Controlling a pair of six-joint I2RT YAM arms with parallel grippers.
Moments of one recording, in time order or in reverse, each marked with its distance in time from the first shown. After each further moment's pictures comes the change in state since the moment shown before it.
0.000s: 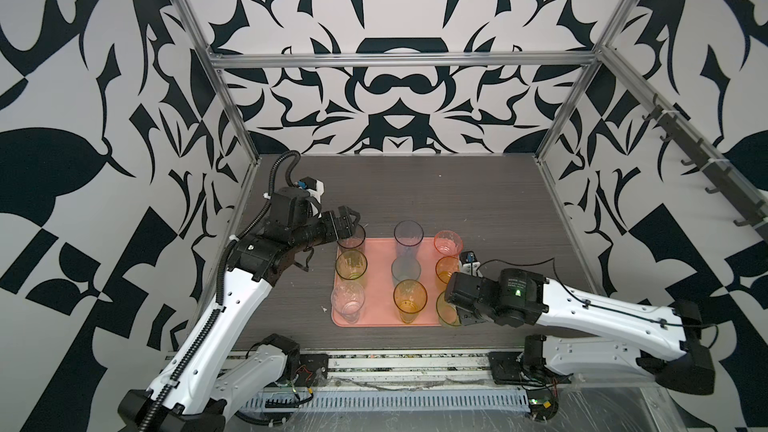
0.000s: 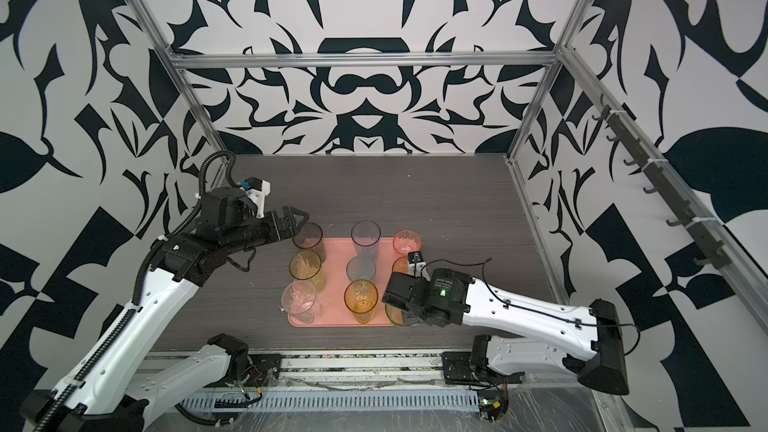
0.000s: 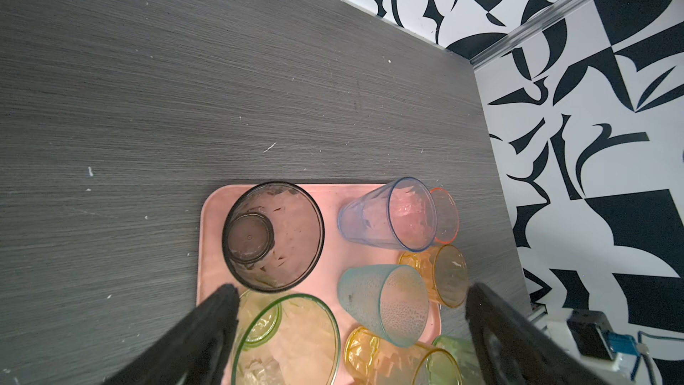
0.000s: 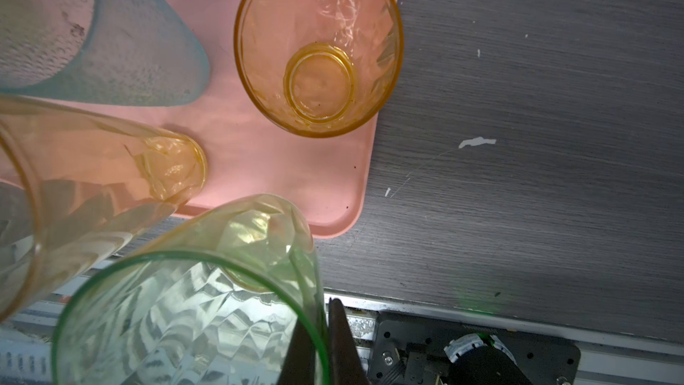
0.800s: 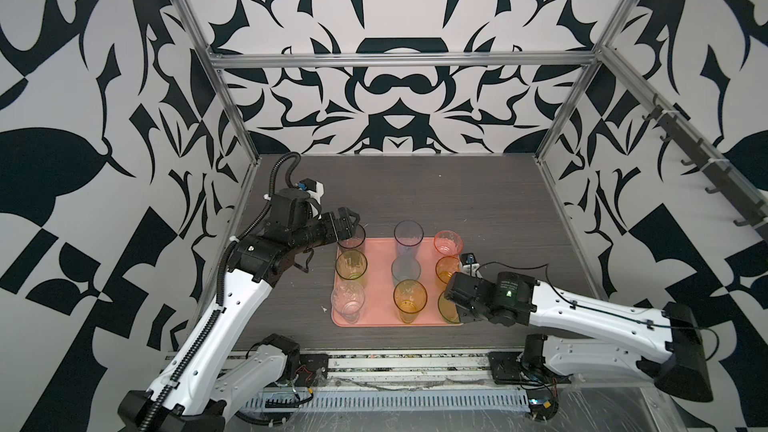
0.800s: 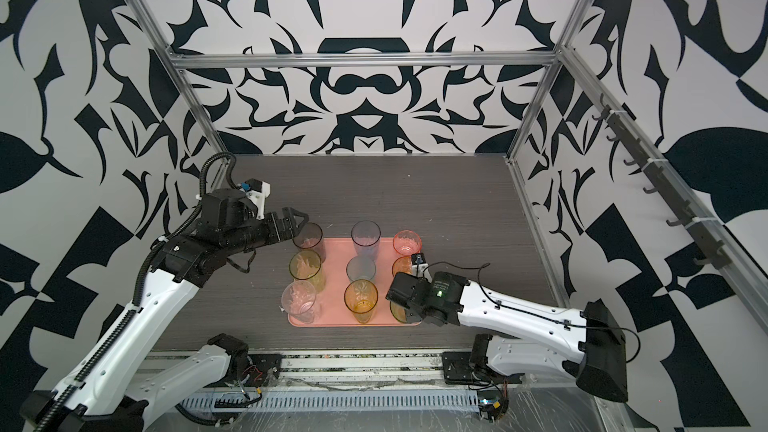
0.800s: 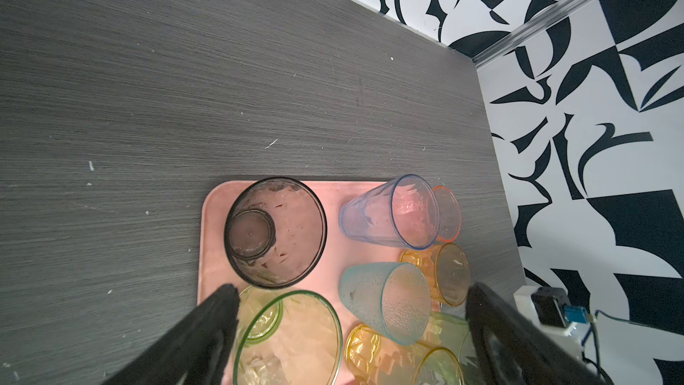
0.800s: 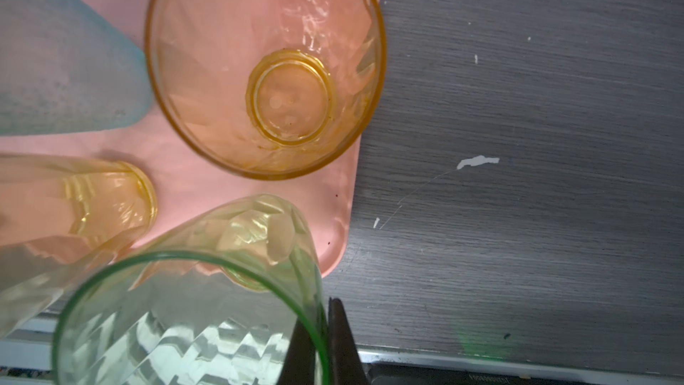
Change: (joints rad) left arm 0.000 -0.007 -0.012 -0.002 -0.002 -0.004; right arm -0.097 -0.006 -0.153 0.147 0.023 -0.076
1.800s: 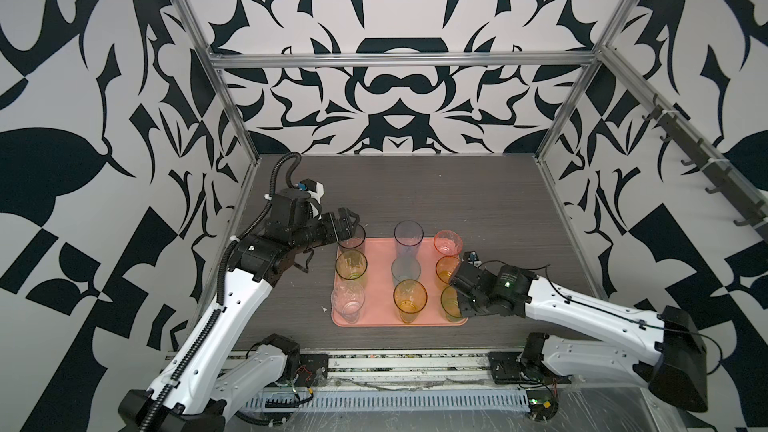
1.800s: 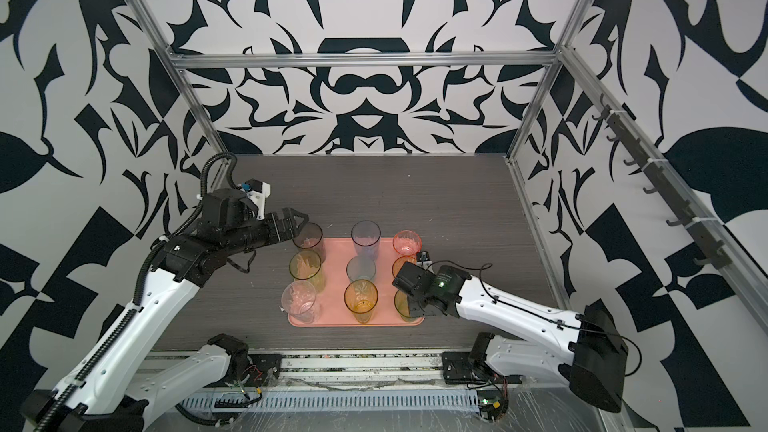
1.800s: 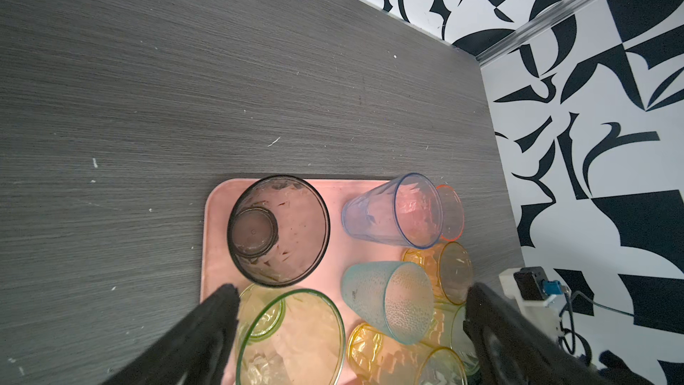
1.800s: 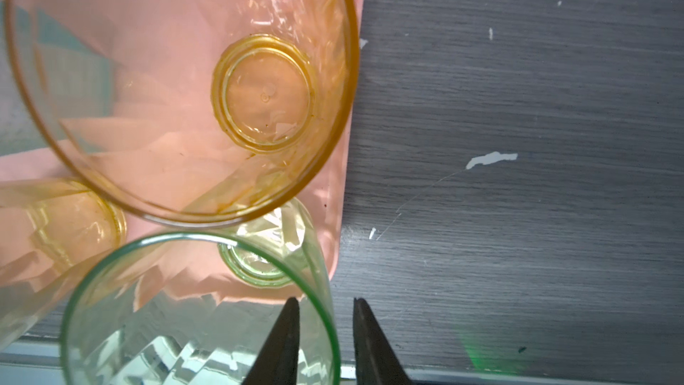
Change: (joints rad) left arm 0.000 0.008 0.000 -0.007 -0.006 0.002; right arm -0.131 0.016 -0.034 0.055 -0.093 -0.087
